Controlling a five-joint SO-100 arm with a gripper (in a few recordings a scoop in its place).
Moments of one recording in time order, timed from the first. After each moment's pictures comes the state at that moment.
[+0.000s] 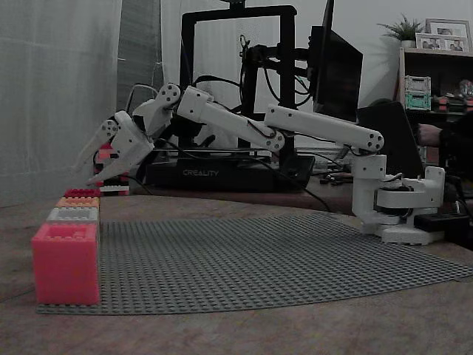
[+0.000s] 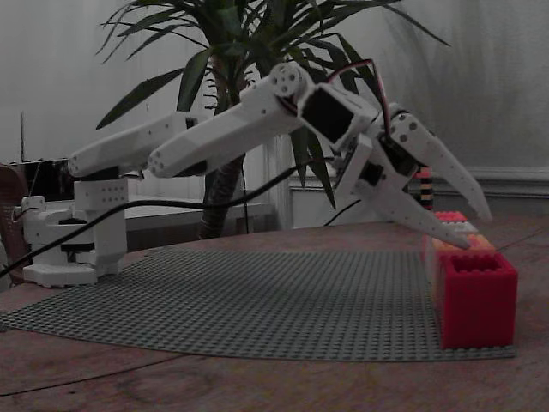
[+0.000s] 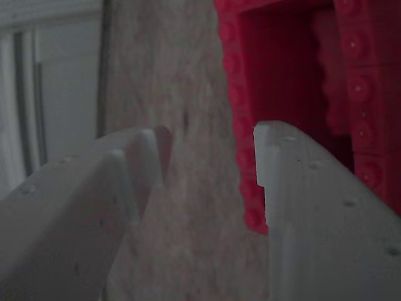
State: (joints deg) arm 15.4 9.5 -16.1 68.5 -15.8
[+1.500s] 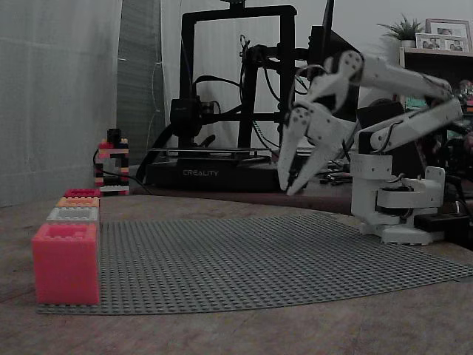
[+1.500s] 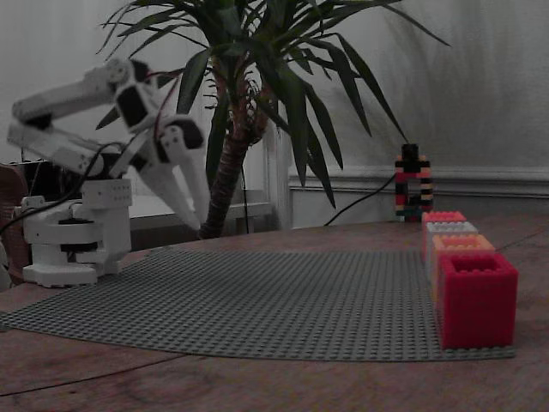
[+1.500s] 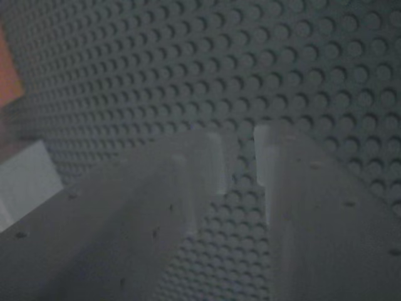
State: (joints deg) arm -0.3 163.7 150.2 77.2 -0.8
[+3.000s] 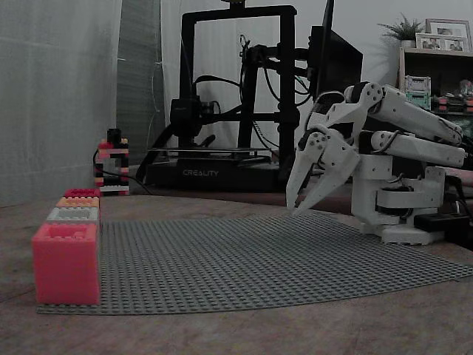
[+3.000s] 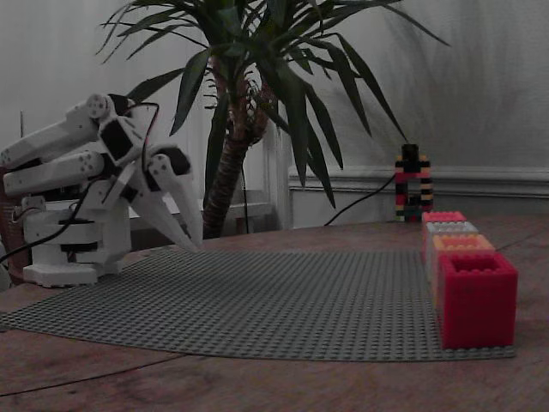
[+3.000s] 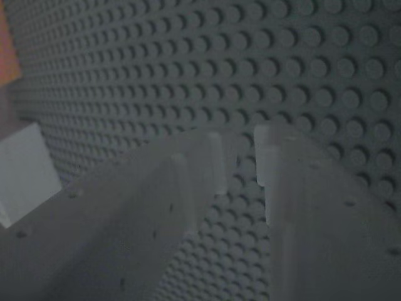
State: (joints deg) arm -1.2 183.9 164.8 79.2 -2.6
